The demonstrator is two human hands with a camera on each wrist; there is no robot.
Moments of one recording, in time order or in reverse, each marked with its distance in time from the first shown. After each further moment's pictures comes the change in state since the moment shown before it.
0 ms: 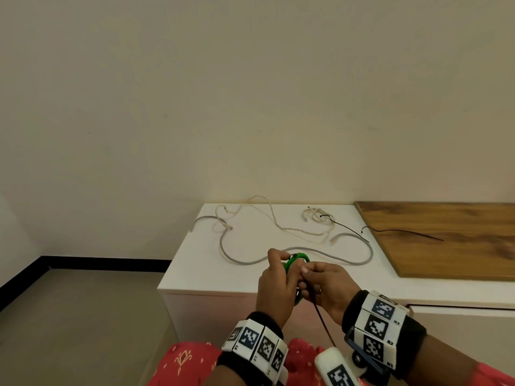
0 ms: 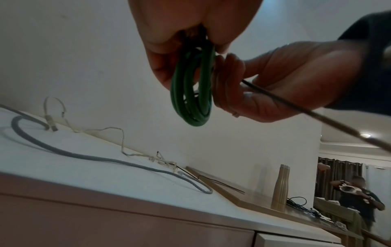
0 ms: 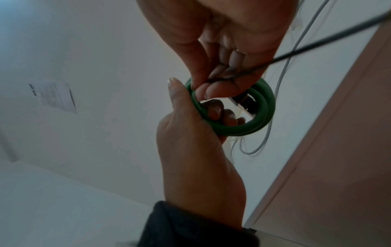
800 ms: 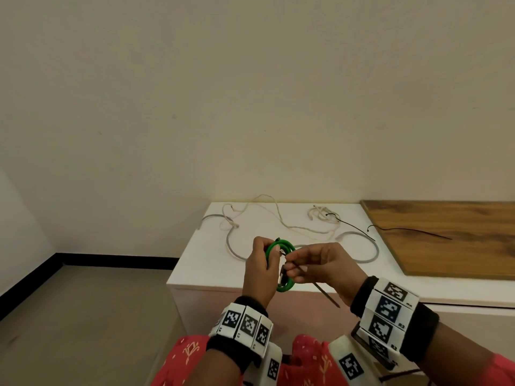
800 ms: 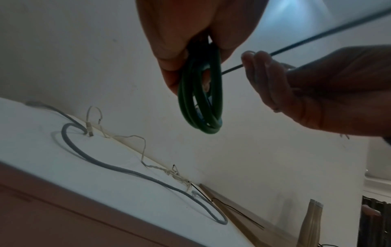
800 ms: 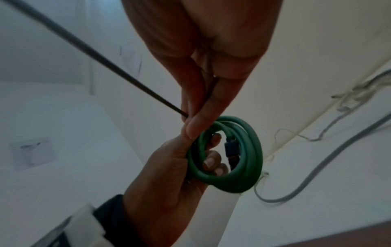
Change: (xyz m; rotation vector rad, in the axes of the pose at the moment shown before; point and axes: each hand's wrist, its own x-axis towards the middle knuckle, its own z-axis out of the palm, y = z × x) left_hand 0.015 -0.012 -0.025 -0.079 0.118 -0.024; right_hand -0.002 -0.018 -0.004 -0.249 -0.329 -0.278
